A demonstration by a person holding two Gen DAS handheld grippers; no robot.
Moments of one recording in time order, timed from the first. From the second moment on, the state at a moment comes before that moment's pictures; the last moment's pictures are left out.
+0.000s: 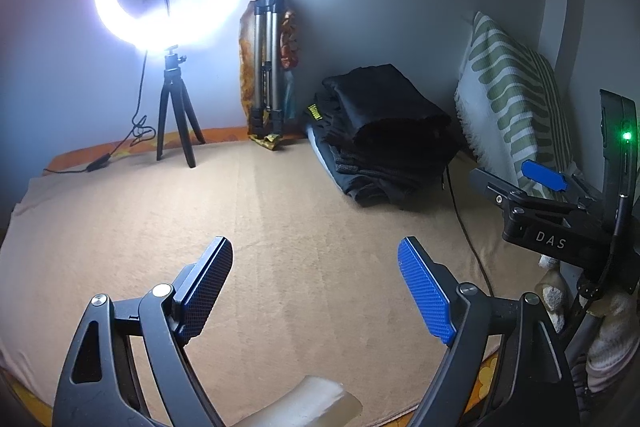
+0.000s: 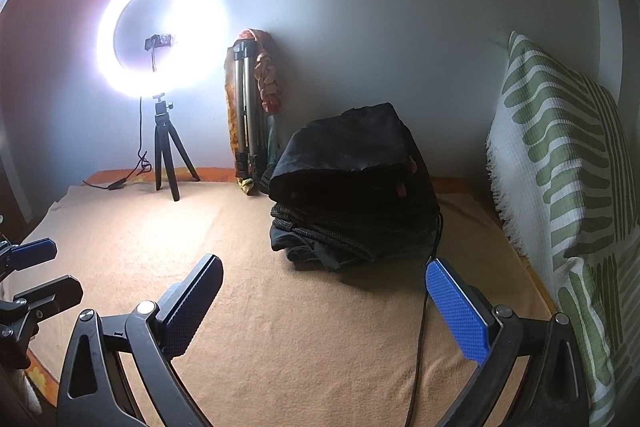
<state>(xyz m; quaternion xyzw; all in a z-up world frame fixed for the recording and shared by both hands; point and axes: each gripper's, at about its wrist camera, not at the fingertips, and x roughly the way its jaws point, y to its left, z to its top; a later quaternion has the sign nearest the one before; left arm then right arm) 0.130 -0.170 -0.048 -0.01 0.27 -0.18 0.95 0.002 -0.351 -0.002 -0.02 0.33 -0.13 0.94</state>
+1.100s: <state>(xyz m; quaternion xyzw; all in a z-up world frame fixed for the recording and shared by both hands) 0.128 -0.172 -0.048 0.00 0.27 -0.18 0.95 0.003 -0.343 -0.004 -0.01 0.33 -0.12 0.94</state>
